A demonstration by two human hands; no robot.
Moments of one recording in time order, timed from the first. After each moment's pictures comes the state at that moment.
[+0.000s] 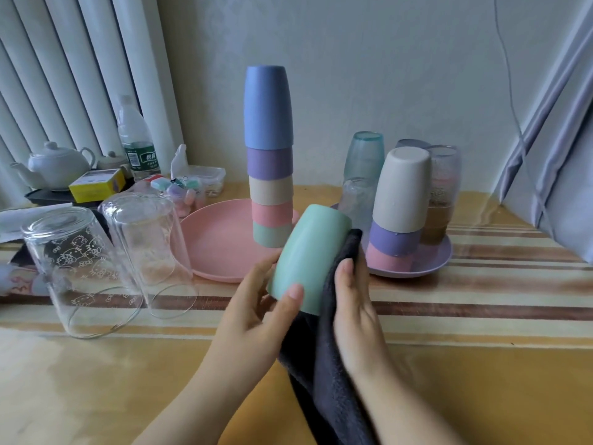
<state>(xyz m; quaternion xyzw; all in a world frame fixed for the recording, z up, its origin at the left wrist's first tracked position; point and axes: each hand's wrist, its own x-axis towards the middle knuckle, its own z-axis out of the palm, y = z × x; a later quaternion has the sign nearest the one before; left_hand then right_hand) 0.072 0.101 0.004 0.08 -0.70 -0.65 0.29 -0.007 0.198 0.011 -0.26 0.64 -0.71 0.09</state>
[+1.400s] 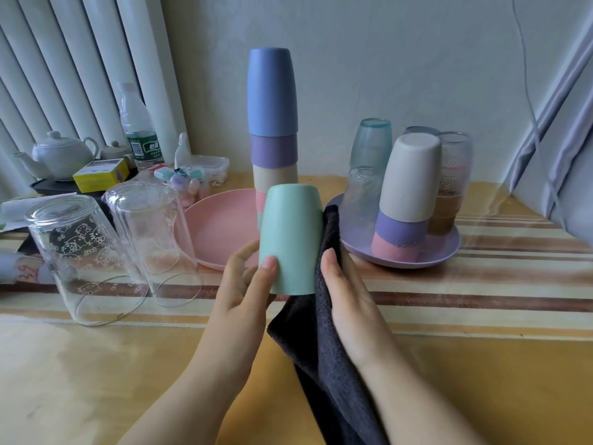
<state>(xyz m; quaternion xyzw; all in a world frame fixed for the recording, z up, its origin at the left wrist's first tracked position) 0.071 0.095 0.004 0.15 -0.60 -0.73 0.29 -0.004 0.200 0.018 -0.30 0.63 -0.69 0.18</state>
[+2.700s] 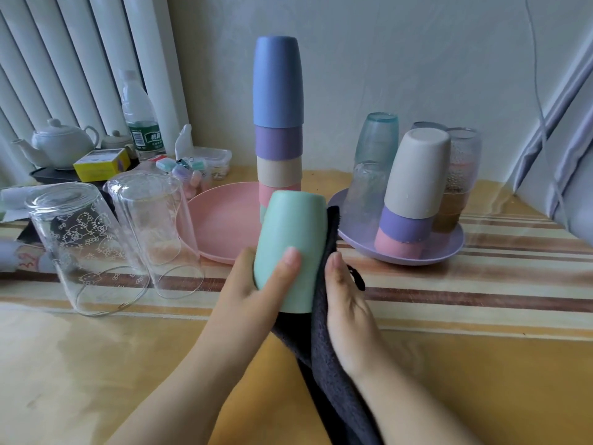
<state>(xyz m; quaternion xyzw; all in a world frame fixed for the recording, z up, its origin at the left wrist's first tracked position) 0.078 0.094 0.011 0.20 -0.68 -0.65 0.26 0.011 0.194 0.017 -0.29 0.63 -0.70 0.18</state>
